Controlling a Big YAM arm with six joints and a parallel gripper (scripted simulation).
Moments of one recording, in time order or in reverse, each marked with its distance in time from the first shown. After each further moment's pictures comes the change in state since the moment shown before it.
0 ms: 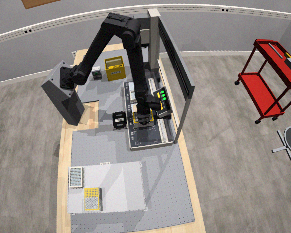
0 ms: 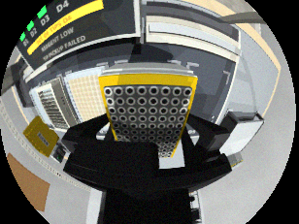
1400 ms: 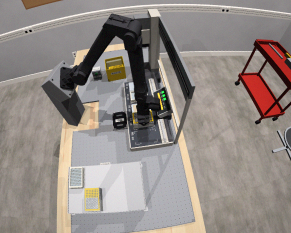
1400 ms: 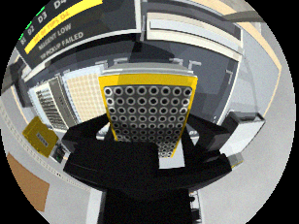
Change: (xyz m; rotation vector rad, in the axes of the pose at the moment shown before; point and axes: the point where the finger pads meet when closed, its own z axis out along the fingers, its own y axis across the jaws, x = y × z) arm 0.003 0.001 0.005 0.000 0.000 0.000
